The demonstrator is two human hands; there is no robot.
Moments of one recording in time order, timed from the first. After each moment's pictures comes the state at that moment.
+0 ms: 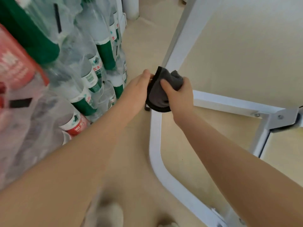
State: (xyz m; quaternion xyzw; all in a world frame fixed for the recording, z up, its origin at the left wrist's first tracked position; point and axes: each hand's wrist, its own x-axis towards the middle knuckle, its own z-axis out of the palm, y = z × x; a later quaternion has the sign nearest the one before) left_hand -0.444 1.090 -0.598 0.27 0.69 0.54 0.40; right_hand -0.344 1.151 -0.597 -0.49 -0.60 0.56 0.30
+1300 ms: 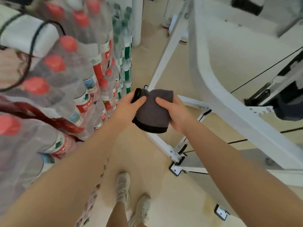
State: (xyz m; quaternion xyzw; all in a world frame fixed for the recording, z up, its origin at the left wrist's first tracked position) left_hand -0.277 0.802 -0.167 0.22 0.66 0.60 0.39; right_hand -0.158 0.898 -0.135 -0.38 -0.50 0.77 0.14
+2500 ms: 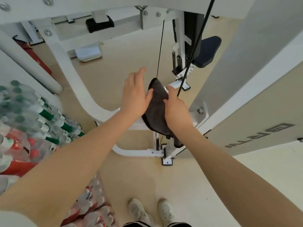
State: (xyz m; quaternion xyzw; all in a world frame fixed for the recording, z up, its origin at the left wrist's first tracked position) left_hand -0.088 0.987 -0.022 0.72 0.61 0.31 0.14; right_hand 0.039 0.955 -0.028 -0.67 -0.68 0.23 0.21
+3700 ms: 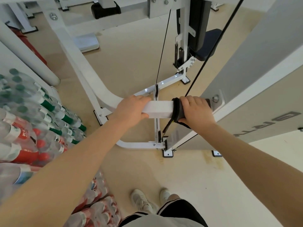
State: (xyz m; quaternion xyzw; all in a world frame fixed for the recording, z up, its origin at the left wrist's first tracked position) left_hand -0.157 0.953 -0.061 0.82 0.55 0.05 0.15; right_hand 0.068 0.937 -0.072 -0.60 -0.80 -0.04 -0.07
